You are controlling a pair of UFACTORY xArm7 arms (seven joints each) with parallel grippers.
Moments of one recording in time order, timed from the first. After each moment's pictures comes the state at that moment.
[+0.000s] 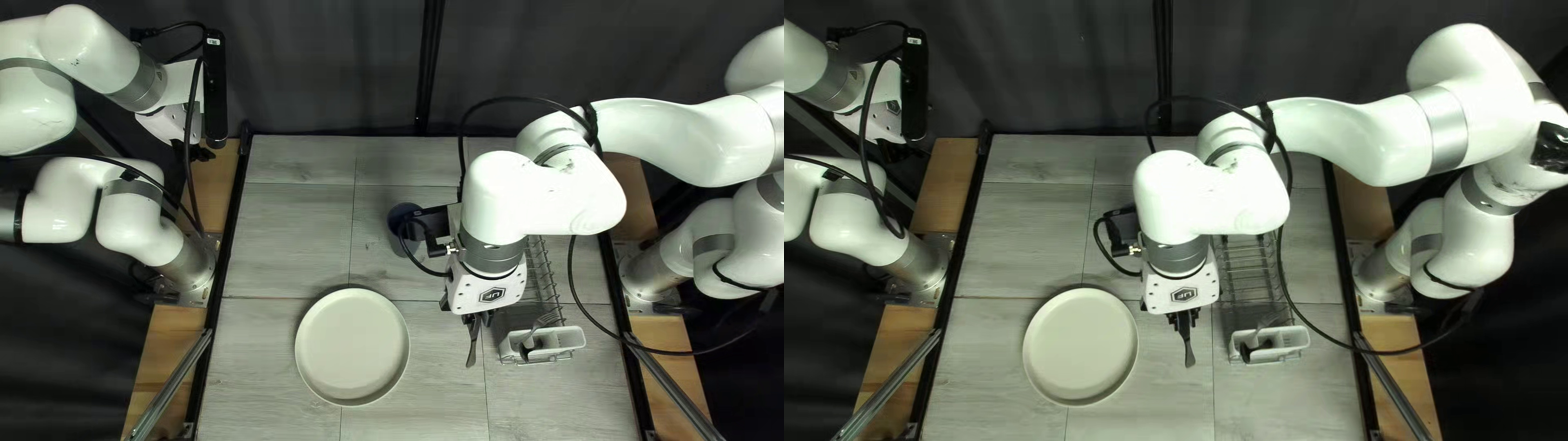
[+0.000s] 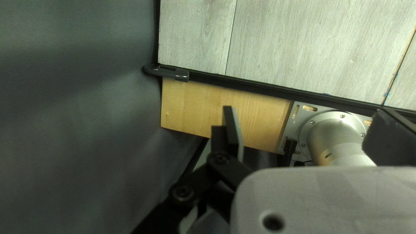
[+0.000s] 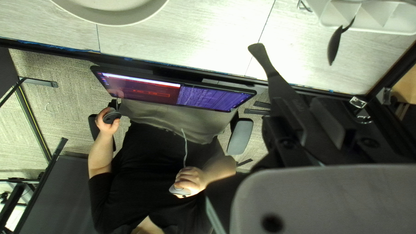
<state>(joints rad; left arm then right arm) 0.19 -1.20 0.14 0.65 0.35 1.67 0.18 -0.29 0.07 0.44 1.38 0.39 1.34 1.47</state>
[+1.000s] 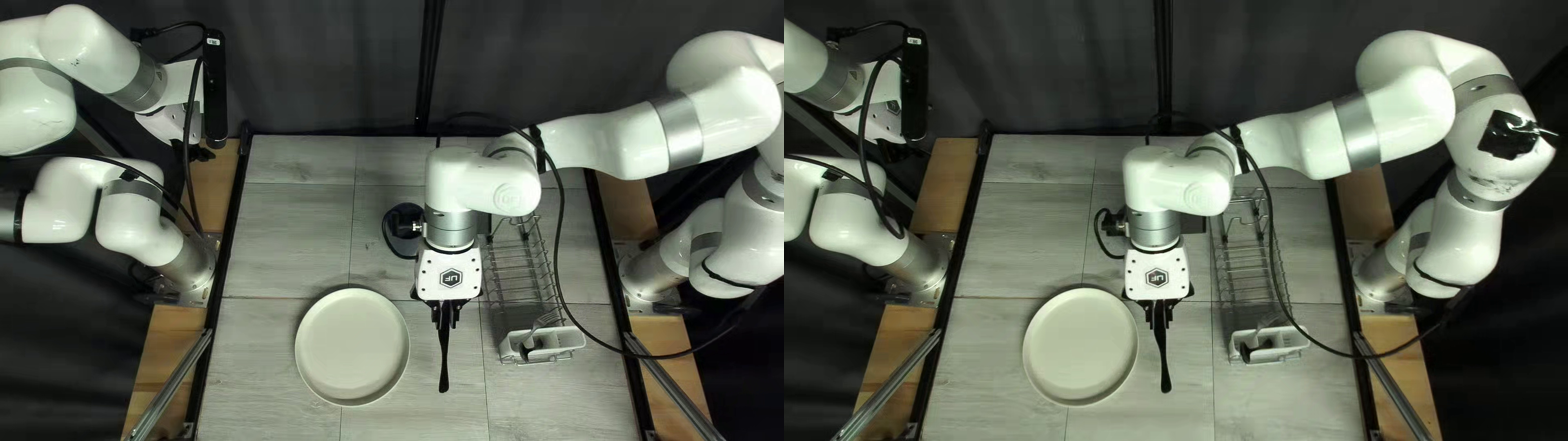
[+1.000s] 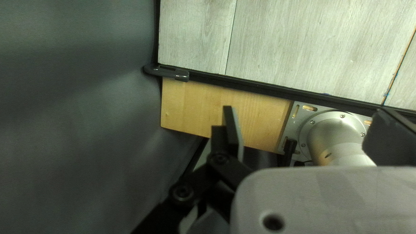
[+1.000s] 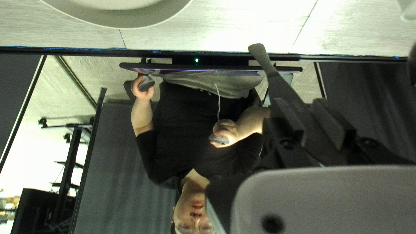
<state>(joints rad) 0.19 -1.20 0.14 0.65 0.35 1.67 0.18 -0.36 0.19 0.41 1.20 0.67 1.11 1.22</state>
